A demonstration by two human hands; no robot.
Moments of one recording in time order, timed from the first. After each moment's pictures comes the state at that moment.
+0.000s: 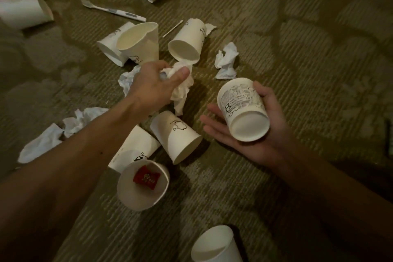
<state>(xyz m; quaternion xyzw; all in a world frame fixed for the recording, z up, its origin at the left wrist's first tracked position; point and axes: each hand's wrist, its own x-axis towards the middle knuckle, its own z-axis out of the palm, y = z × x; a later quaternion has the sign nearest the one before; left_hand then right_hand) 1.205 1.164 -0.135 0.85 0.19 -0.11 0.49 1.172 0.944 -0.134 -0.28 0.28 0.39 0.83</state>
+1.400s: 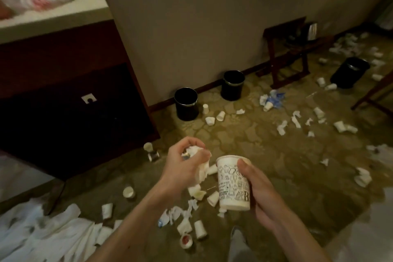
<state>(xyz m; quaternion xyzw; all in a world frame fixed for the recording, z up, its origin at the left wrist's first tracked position) 1.173 1.134 0.803 0.67 0.29 0.10 0.68 1.249 0.965 0.775 -0.51 0.06 0.46 0.72</state>
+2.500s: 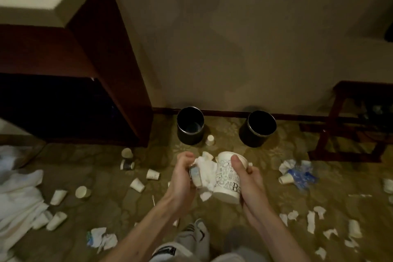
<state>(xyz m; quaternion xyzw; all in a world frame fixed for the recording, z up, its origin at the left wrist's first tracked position) 1.679 1.230 0.742 0.30 0.49 0.24 0.78 1.811 1.147 0.741 -0.67 -0.03 0.48 0.56</state>
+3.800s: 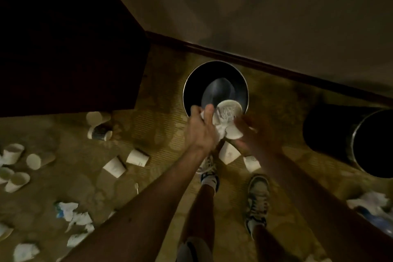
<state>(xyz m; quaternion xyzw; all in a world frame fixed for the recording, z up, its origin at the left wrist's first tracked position) 1.899 1.652 0.230 0.45 0.73 0.08 0.51 2.034 1.609 0.222 -0.76 -0.22 0.57 0.23</state>
